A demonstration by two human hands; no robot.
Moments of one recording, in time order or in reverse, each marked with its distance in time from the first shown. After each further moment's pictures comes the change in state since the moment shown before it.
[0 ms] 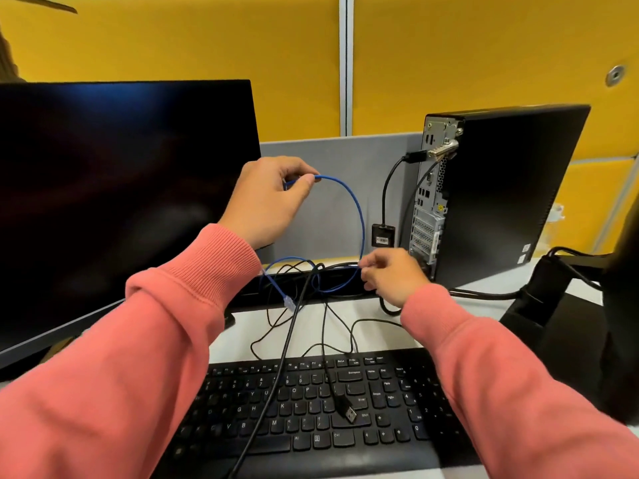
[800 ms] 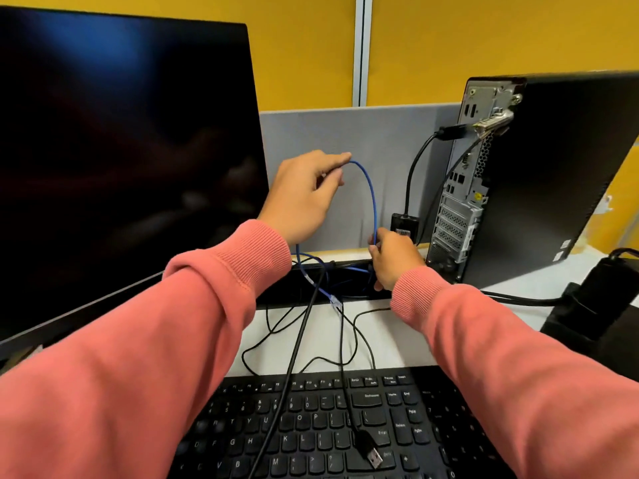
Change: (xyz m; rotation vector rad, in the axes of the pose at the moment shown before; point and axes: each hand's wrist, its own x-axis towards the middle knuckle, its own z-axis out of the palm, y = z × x) left_hand 0.031 -0.066 0.081 -0.117 -0.039 0.069; right_hand 0.098 0.029 0.037 -0.438 0.070 -0.066
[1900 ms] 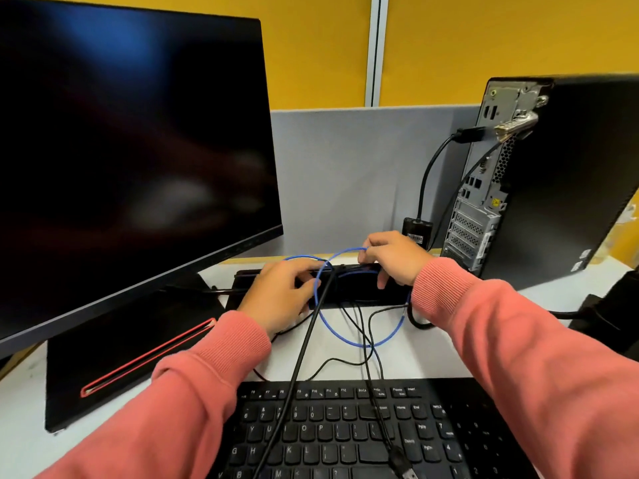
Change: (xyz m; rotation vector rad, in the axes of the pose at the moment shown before) left_hand -0.110 -0.048 0.016 -0.020 -0.301 -0.462; right_hand -0.001 -0.020 -0.020 0.153 -0.294 -0.061
